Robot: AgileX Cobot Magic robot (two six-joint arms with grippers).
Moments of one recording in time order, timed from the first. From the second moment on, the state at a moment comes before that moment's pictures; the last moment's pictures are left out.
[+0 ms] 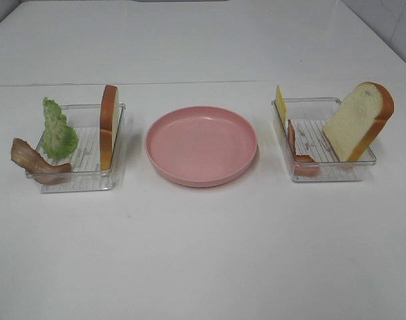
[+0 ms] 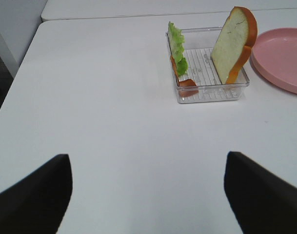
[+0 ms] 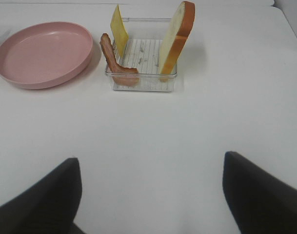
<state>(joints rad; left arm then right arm) 0.03 0.00 -0.50 -0.03 1.05 0.01 -0.04 0.00 -0.51 0.10 1.07 -0.11</state>
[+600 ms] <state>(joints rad) 0.03 0.00 -0.50 -0.03 1.05 0.01 -0.04 0.00 -0.51 0.10 1.07 -0.11</state>
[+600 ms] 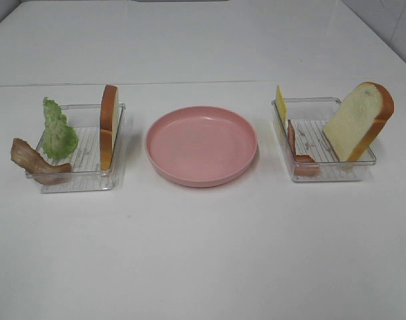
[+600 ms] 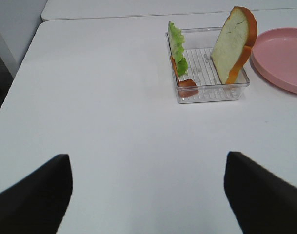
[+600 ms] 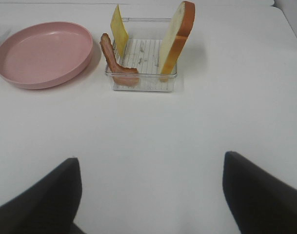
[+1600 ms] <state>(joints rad) 0.03 0.00 -0.50 -0.03 1.05 0.01 -0.04 0.00 -0.51 0.10 1.07 -0.11</state>
